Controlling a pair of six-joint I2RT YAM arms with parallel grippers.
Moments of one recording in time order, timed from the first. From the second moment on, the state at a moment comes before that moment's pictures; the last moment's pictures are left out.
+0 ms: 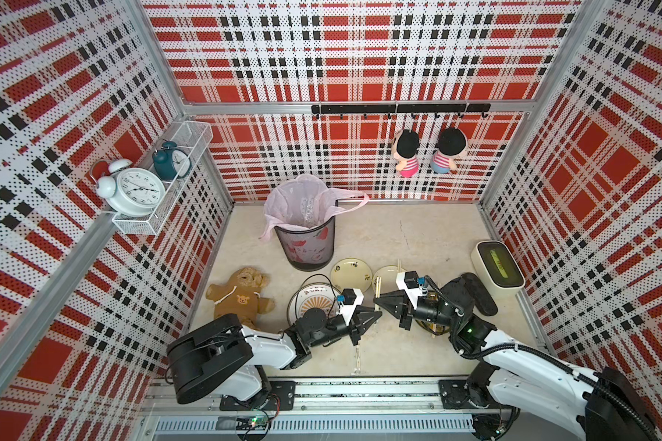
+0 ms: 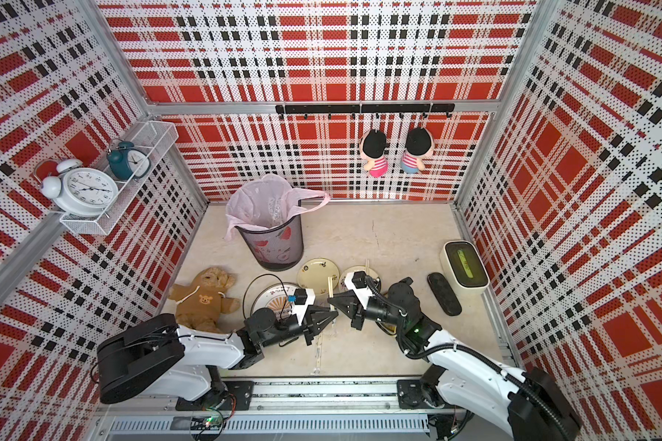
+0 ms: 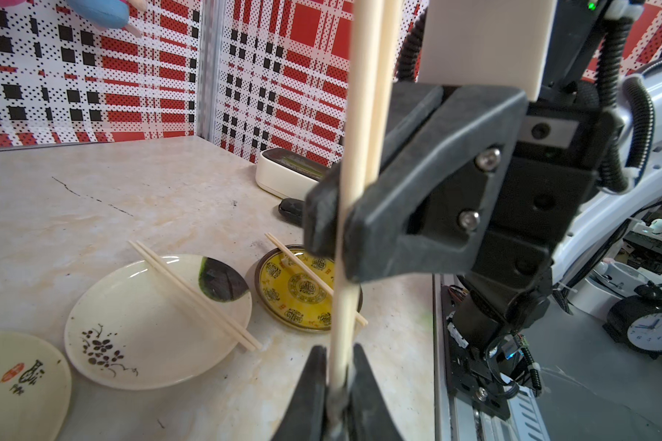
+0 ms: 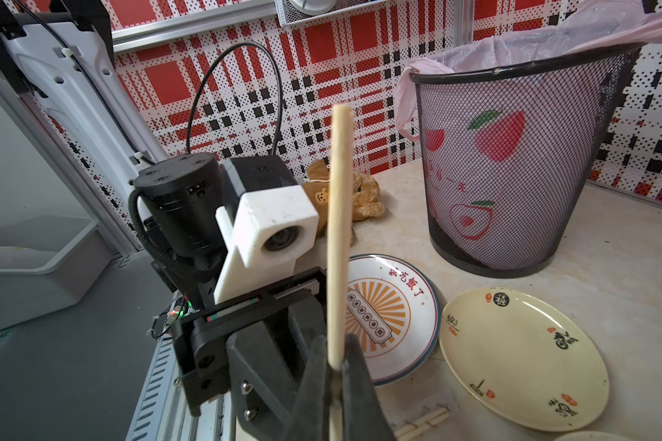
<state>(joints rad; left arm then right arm) -0.99 1.43 0.25 1.16 0.24 -0.32 0.69 0.94 0.39 0.50 -0.57 0.14</state>
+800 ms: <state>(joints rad) -1.00 1.46 0.21 1.10 0.18 -0.31 0.62 0.93 0.56 0.52 -0.63 0.18</state>
